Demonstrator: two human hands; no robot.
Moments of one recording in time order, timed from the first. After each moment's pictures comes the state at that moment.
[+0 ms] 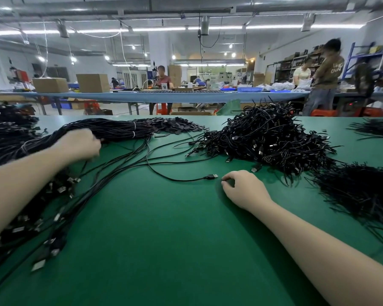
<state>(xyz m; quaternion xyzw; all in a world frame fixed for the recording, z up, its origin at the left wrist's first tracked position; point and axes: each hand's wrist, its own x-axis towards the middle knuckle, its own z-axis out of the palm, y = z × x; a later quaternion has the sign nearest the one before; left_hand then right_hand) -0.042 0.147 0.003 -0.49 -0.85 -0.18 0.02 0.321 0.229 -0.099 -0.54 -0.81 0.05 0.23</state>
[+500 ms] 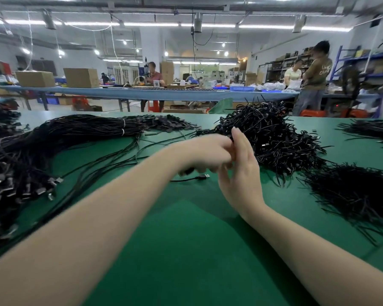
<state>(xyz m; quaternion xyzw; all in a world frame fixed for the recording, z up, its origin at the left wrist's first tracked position) 0.209 0.176 0.016 -0.76 -0.58 -0.19 -0.23 0.317 0.217 -0.089 -0.33 -0.74 0.02 0.58</state>
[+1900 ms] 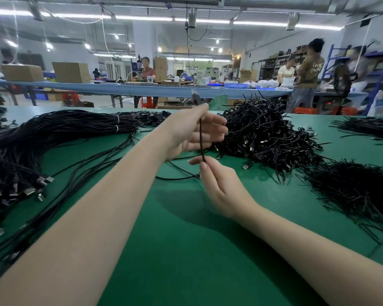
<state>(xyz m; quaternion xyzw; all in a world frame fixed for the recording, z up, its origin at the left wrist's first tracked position) 0.166 0.186 0.017 -0.60 -0.46 -0.47 -0.46 0.297 0.195 -0.093 -0.27 -0.82 0.20 0.46</state>
